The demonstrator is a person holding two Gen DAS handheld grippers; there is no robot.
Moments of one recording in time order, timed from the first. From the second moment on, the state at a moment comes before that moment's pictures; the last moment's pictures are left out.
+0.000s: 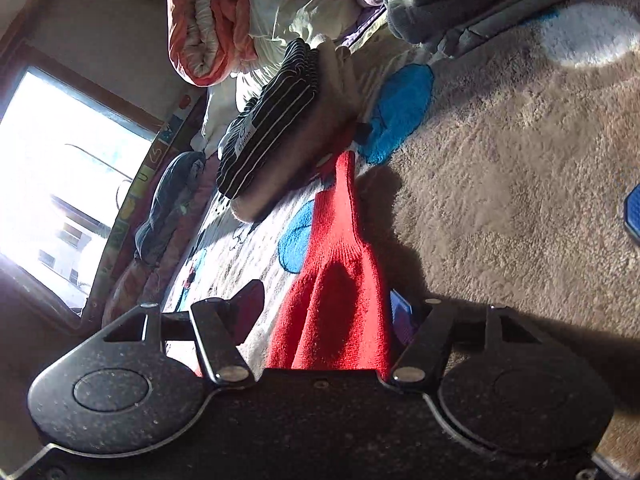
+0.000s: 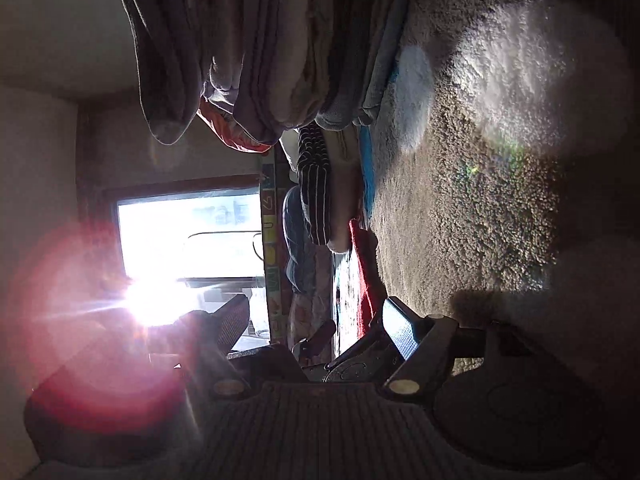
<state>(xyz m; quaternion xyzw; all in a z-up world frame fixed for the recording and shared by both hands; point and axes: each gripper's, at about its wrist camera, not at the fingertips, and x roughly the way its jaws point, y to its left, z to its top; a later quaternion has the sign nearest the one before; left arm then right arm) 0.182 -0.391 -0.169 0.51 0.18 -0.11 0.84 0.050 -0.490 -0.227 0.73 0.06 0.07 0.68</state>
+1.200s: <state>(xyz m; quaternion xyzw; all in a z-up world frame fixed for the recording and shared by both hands) 0.254 -0.194 0.011 0.10 0.28 -0.18 0.94 0.086 -0.254 -0.147 0.15 0.27 0.16 0.94</state>
